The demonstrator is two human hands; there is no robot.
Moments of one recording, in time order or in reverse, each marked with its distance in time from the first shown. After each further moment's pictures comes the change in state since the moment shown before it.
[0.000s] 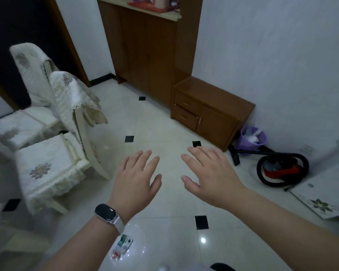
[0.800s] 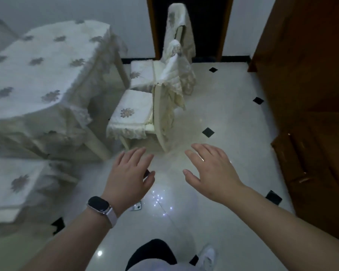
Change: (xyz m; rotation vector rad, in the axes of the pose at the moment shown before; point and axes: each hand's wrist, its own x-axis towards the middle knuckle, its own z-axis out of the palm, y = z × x) left_hand 0.131 0.013 0.062 0.256 -0.117 -0.874; right_hand 0.262 0.148 0.148 0.406 -0.167 -0.722
